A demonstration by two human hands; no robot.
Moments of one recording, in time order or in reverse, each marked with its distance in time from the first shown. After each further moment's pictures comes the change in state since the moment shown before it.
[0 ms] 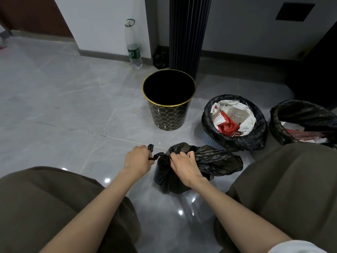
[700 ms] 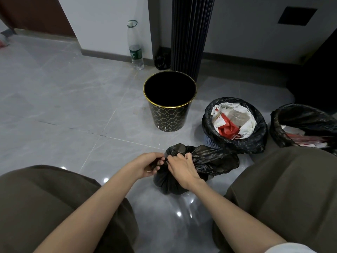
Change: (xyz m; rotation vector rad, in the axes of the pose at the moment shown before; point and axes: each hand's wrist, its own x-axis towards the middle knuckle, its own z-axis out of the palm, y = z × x) left_hand -0.003 0.027 -0.015 -1.256 -0.522 -0.517; right_hand 0.002 -0.004 0.001 -0.035 -0.035 -0.053
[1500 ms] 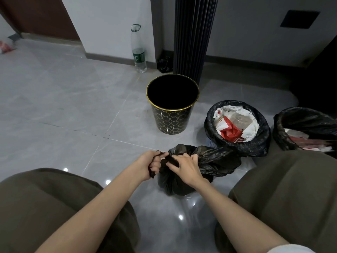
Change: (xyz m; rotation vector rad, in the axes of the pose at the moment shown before) left_hand -0.001 0.005 -0.003 -0.508 -0.130 -0.032; right_hand 0.008 0.008 -0.006 0.251 -0.002 0.127
